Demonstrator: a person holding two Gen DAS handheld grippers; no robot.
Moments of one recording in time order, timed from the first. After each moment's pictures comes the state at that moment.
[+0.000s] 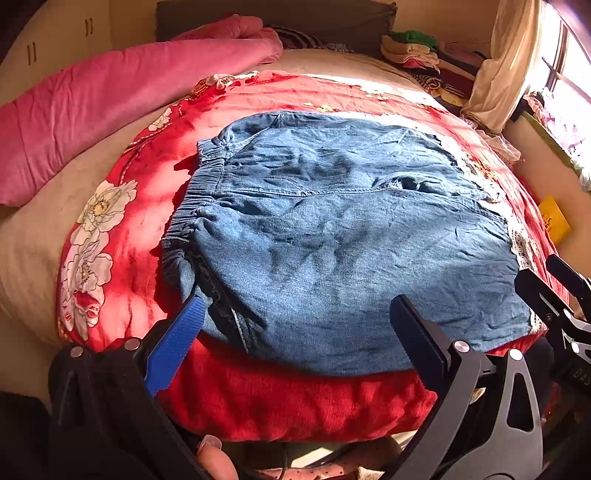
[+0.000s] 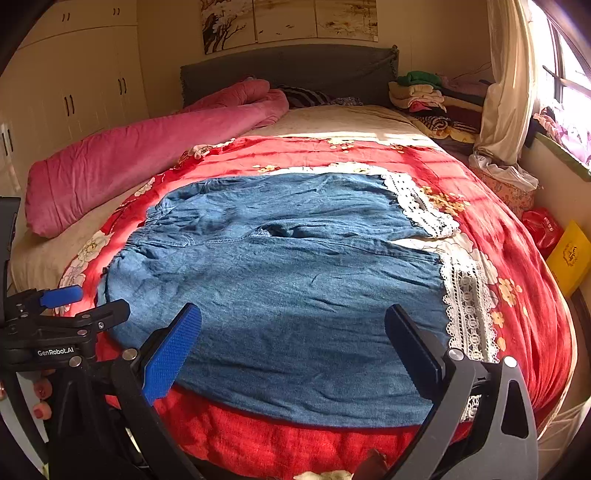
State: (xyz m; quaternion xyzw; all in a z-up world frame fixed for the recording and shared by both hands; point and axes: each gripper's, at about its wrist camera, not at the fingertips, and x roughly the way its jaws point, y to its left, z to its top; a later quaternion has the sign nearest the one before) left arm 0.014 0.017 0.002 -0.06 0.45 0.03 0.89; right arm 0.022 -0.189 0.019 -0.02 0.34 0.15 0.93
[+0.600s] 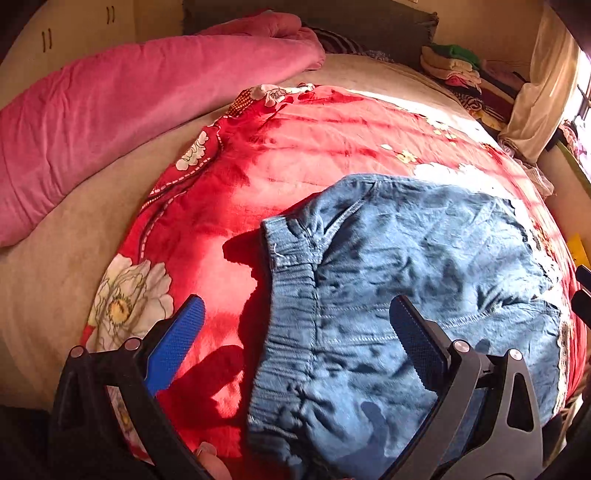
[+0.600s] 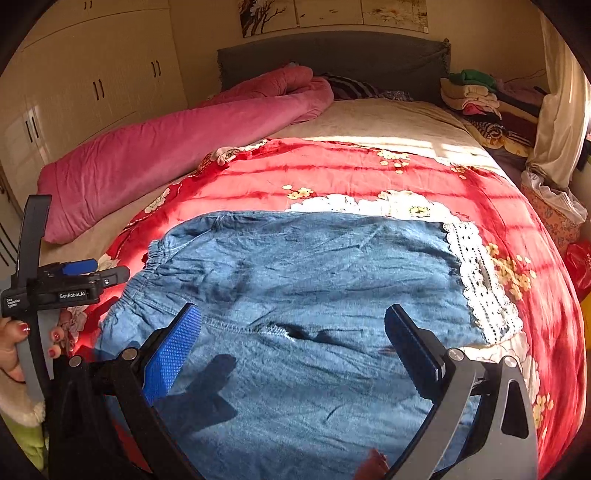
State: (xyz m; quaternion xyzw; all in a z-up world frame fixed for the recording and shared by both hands) left arm 0.145 0.127 0.007 -0.08 0.45 0.08 0.89; right arm 0.177 -0.150 0.043 -0.05 0.37 0.24 0.90
